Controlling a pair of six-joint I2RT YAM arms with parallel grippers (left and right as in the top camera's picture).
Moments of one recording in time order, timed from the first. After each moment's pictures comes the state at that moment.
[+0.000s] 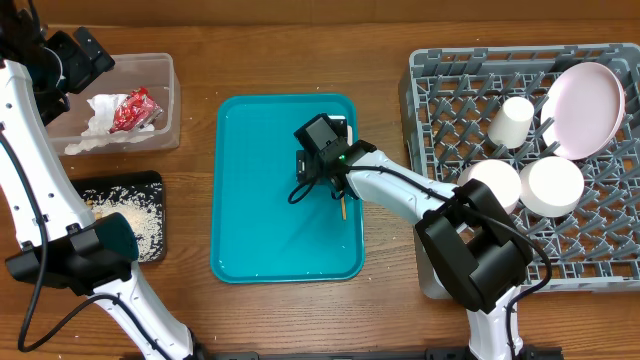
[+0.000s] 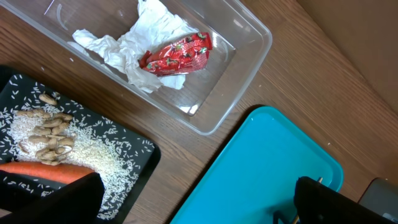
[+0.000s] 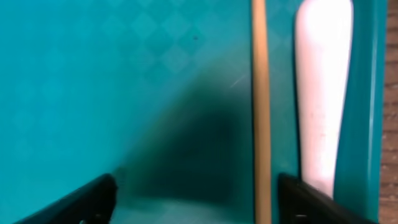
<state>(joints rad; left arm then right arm) 0.37 2.13 2.64 -1.67 0.14 -0.39 0.67 2.09 1.40 -0.45 0.17 0.62</state>
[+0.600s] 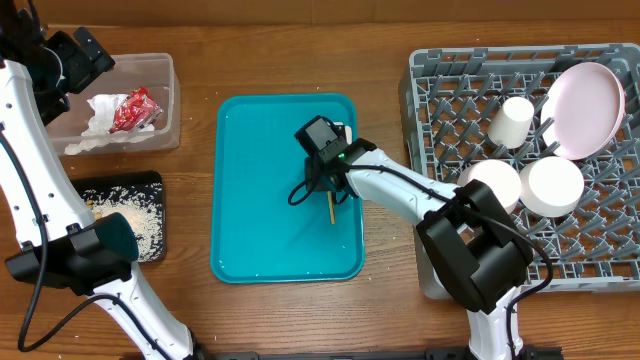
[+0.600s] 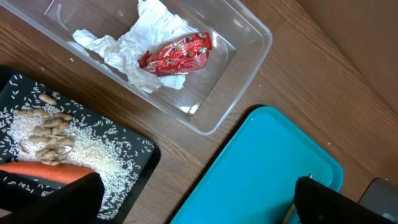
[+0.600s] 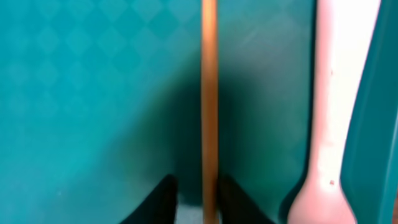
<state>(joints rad) 0.37 2.13 2.64 -1.67 0.14 -0.39 0.68 2.09 1.41 -0.54 0.08 0.59</state>
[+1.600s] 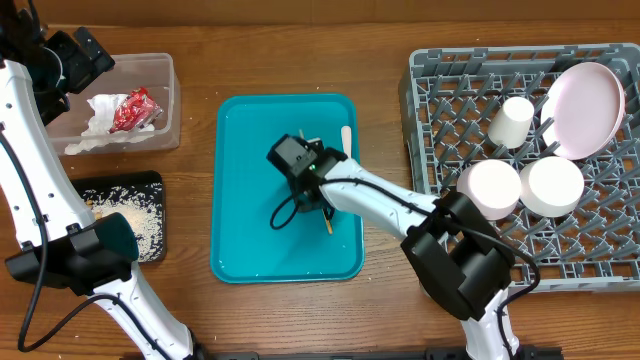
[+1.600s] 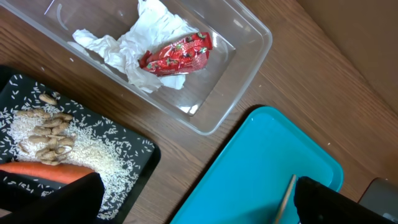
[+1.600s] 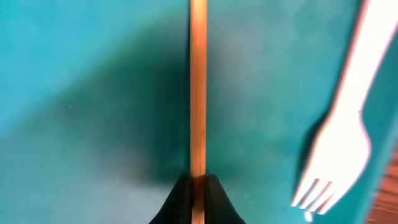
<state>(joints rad) 0.37 2.13 2.64 -1.67 0.14 -0.39 0.79 2.11 1.55 -0.83 0.20 0.51</state>
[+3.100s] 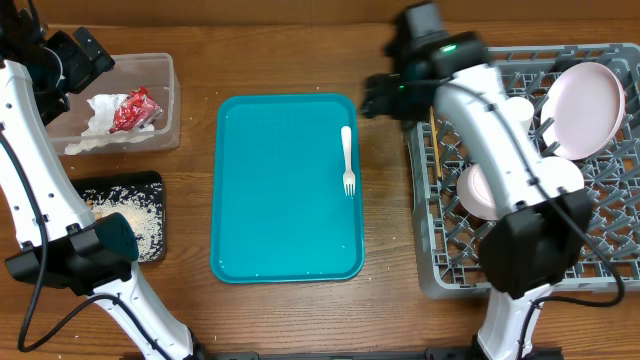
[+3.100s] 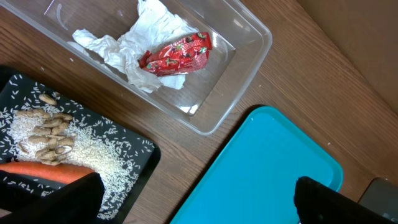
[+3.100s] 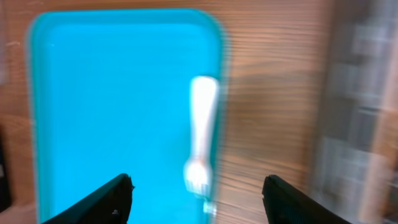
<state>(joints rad) 0.37 2.13 2.64 -1.67 0.14 -0.39 0.37 2.03 1.97 -1.14 -0.17 0.33</state>
